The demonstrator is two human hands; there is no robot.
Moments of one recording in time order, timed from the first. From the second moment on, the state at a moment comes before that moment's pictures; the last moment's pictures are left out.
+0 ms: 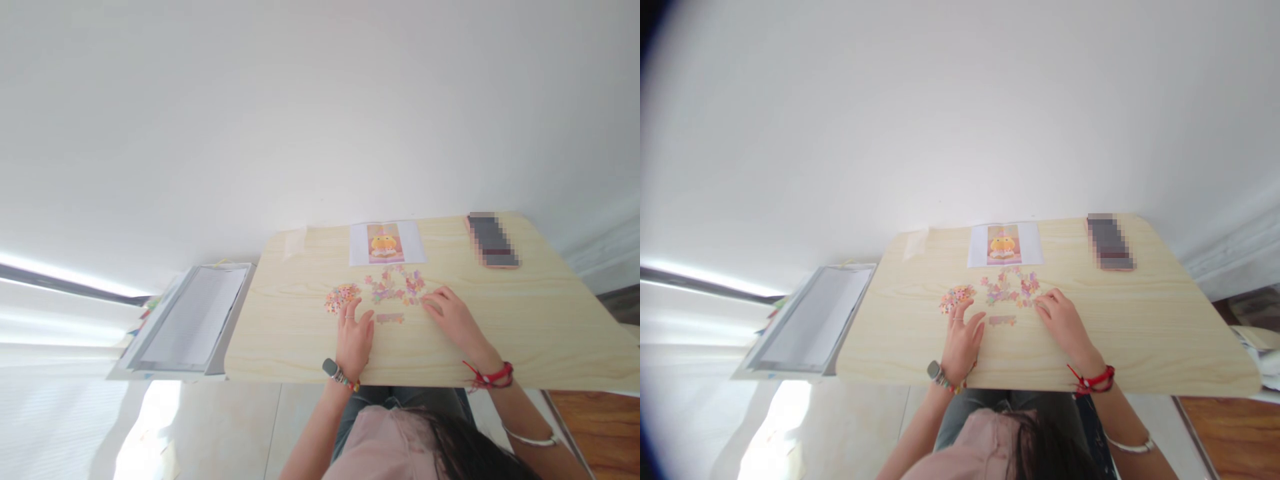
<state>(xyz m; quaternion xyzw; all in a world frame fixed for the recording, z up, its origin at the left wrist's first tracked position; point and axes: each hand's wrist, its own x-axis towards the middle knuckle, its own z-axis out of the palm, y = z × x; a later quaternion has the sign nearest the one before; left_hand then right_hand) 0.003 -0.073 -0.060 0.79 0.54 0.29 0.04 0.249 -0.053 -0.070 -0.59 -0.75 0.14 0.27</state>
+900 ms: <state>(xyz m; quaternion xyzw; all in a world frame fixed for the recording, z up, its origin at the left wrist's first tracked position) 0.008 -0.063 -0.063 0.79 0.54 0.28 0.05 0.200 0.018 -0.042 -0.54 -0.82 0.11 0.15</state>
